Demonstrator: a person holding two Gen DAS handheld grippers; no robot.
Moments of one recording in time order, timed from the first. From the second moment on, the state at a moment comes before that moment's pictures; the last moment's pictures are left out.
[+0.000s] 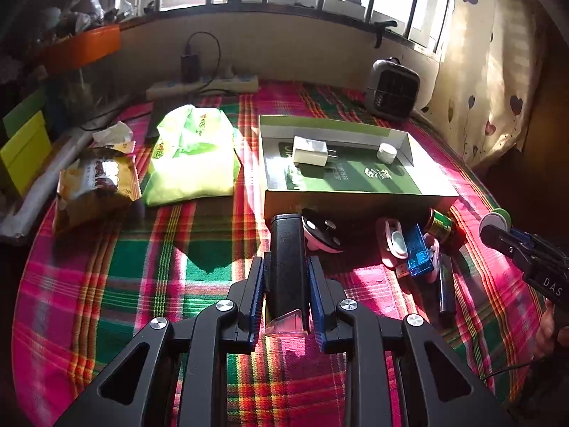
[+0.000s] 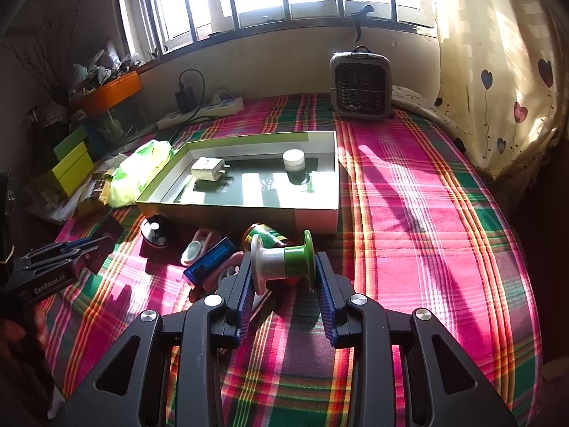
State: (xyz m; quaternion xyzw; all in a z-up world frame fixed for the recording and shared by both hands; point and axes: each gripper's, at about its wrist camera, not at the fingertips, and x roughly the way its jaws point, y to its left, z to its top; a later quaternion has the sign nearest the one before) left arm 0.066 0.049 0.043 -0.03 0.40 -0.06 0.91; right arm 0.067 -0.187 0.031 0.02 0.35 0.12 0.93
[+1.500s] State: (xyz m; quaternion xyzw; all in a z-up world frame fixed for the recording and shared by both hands) left arm 0.197 0.012 0.032 -0.03 0.43 -0.10 0.89; right arm 0.257 -0.112 0.013 -0.08 0.42 0.20 0.88
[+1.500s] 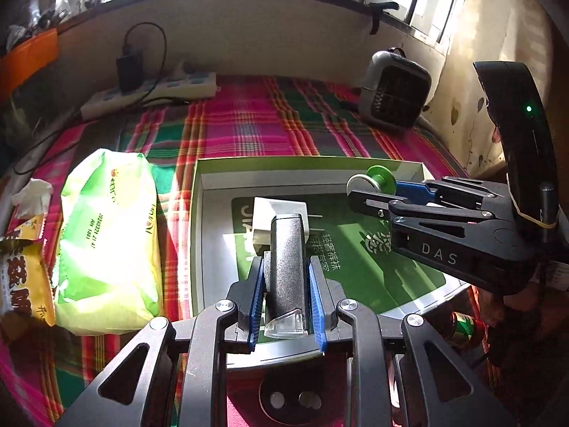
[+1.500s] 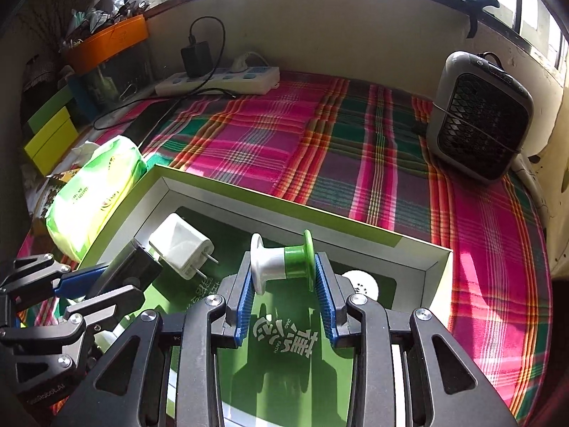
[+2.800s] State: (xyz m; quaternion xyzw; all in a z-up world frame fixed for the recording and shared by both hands) left arm 0.208 0.010 0.017 -0.01 0.44 -0.08 0.89; right arm 0.268 -0.098 0.002 -0.10 0.44 0.19 0.87
